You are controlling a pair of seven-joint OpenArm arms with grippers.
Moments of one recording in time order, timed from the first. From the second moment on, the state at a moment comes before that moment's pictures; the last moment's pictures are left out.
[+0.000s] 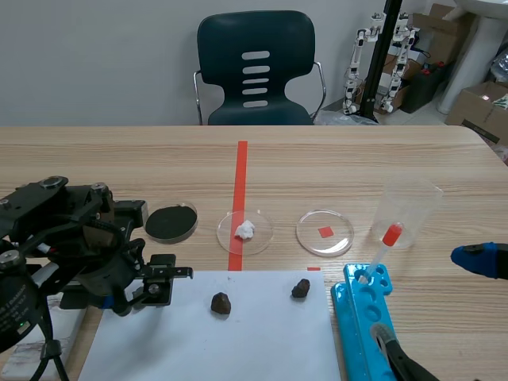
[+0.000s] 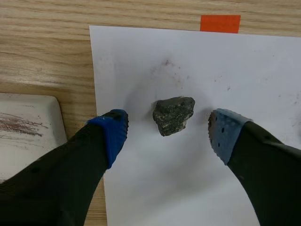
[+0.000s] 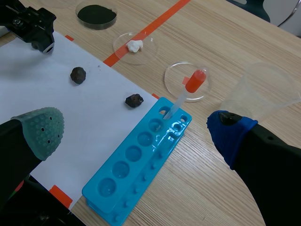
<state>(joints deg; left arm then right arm) -4.1 -14.2 19.8 80.9 -17.4 21.0 66.3 -61.5 24.8 12.7 121.3 2.4 24.9 13.6</state>
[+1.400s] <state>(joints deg) 13.3 -28.5 17.5 102.1 -24.4 17.9 30.0 -61.5 24.8 12.7 121.3 2.4 24.9 13.6</state>
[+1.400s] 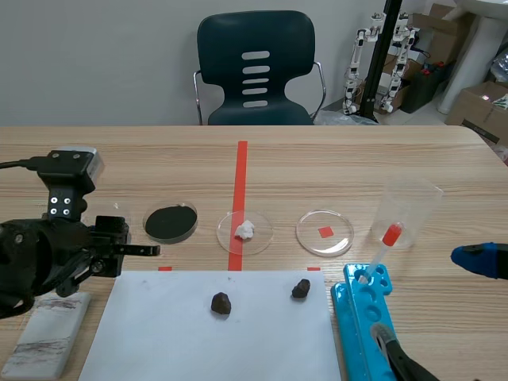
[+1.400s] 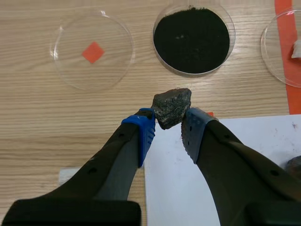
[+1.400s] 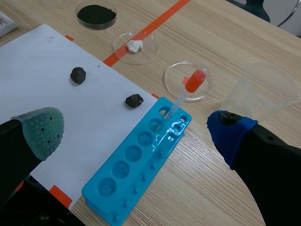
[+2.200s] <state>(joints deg) 50.7 -42.0 6.3 127.5 -14.2 -7.0 -8.1 -61.5 24.8 12.7 121.3 2.4 24.9 13.6</state>
